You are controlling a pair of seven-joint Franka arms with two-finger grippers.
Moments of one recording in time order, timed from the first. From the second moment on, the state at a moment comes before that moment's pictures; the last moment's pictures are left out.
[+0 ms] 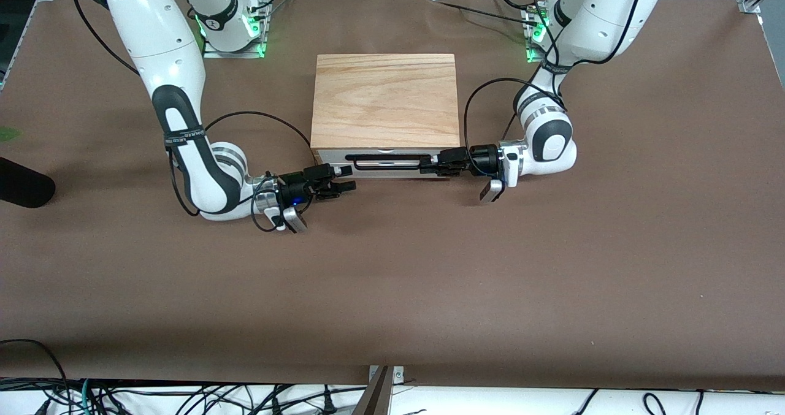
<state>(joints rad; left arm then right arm) -0.34 0.57 -0.03 -2.12 -1.99 1.79 1.13 0.31 0.78 -0.02 -1.74 1.62 1.62 -1.01</state>
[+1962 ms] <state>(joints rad) -0.35 0.59 -0.04 -2.12 -2.01 1.82 1.23 0.35 0.75 -0.03 -1.87 1.73 1.61 -1.18</state>
